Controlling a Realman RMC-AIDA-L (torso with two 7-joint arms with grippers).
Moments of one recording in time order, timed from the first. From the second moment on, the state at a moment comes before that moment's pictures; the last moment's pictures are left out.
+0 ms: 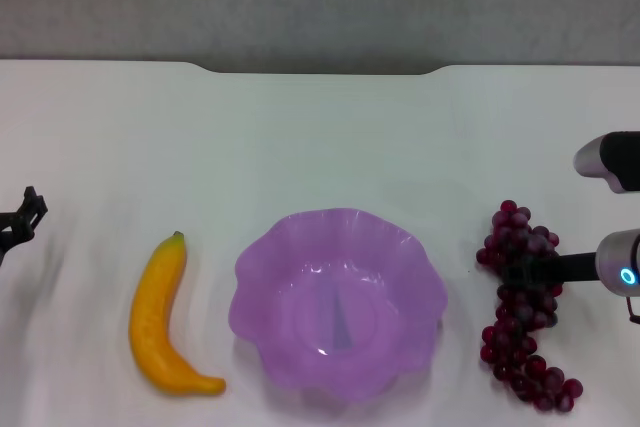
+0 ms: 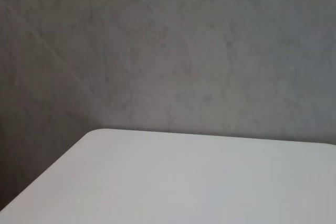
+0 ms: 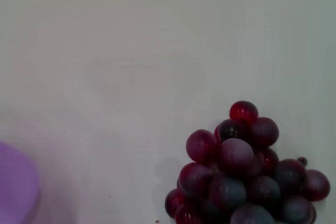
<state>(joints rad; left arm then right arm) -0.49 -2.05 -1.02 -0.23 1.93 0.69 0.12 0.55 2.00 1.58 0.75 -2.36 0.67 -0.32</state>
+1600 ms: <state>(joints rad) -0.48 -2.05 -1.02 -0.24 1.93 0.69 0.12 0.42 2.00 1.16 0.78 -2.29 -0.01 -0.37</state>
